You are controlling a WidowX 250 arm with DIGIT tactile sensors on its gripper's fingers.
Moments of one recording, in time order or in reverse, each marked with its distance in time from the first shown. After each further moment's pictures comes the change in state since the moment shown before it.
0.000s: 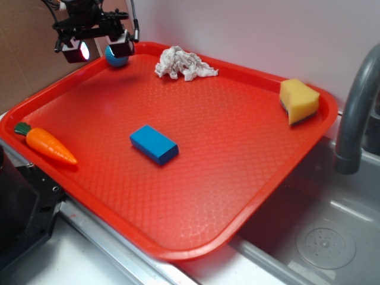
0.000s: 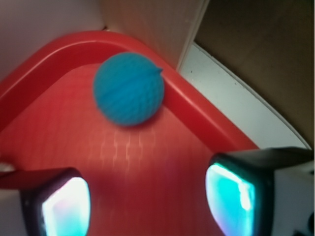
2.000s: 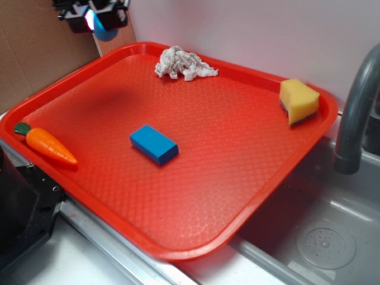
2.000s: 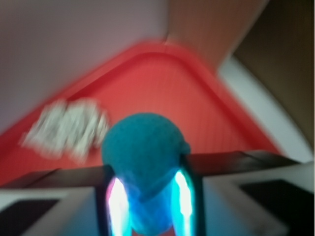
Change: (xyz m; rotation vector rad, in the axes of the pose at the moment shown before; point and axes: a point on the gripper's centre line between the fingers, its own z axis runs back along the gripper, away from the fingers) arm -0.045 -0.020 0.091 -0.113 0.093 -0.119
